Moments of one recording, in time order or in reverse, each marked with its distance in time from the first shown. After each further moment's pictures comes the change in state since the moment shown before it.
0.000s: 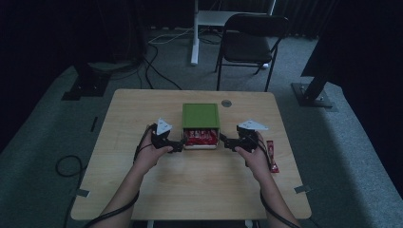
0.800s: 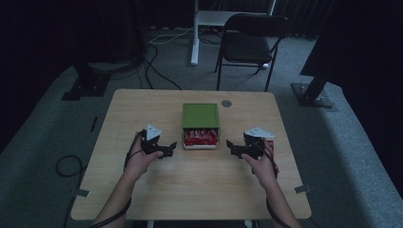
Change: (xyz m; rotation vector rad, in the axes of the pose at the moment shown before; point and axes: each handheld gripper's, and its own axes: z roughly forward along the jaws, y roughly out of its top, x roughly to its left) left arm 0.017 -0.028 -0.022 0.054 0.075 -0.046; right arm -0.013 -0.027 -0.015 0.036 -0.045 0.012
